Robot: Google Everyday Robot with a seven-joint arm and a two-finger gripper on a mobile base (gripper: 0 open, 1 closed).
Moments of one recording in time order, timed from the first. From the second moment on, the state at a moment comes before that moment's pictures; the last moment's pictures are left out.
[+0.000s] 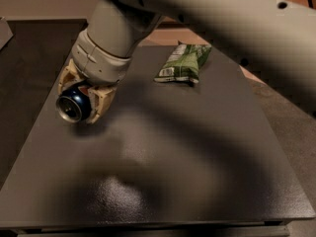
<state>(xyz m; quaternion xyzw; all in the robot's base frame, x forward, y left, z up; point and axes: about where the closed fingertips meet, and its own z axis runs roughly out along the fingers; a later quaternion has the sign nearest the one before) 0.451 0.157 0.926 -0.93 0.21 0.10 0.27</state>
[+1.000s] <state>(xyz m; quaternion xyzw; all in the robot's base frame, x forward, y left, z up) 0.449 0.134 0.955 -0.87 0.26 0.18 0.39</state>
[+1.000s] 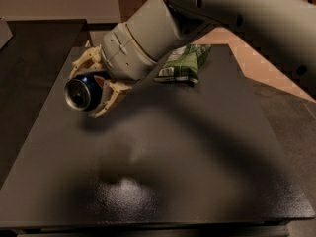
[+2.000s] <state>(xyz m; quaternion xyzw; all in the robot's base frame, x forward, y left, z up) 0.450 0.124 0.977 -0.85 0.26 0.23 0.39</state>
